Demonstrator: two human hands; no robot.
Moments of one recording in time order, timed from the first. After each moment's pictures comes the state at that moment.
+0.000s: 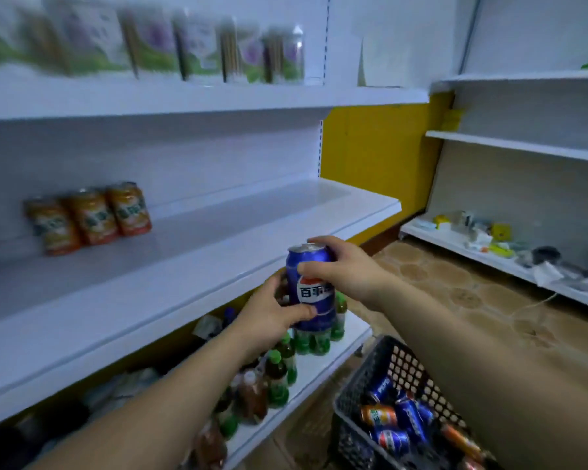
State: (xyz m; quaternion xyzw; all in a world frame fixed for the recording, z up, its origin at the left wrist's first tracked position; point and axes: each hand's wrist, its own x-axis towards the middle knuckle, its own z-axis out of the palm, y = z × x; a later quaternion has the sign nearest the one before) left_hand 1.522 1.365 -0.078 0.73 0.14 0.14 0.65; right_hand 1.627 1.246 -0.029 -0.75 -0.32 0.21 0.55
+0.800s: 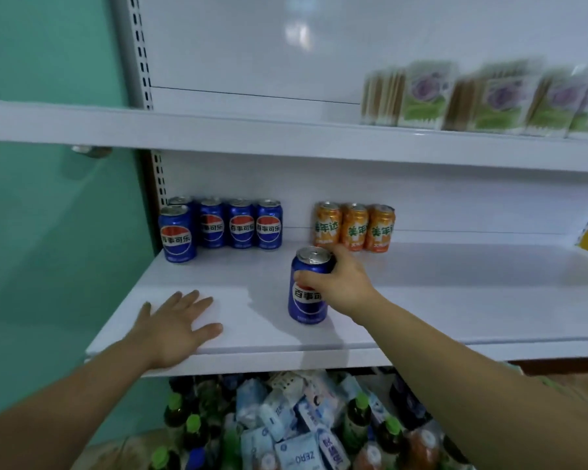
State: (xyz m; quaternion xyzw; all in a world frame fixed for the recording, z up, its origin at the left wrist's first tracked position) left_hand 1.127 1.624 -0.066 0.83 0.55 -0.05 0.09; right_hand 1.388 1.536 -0.006 -0.66 -0.50 0.28 0.49
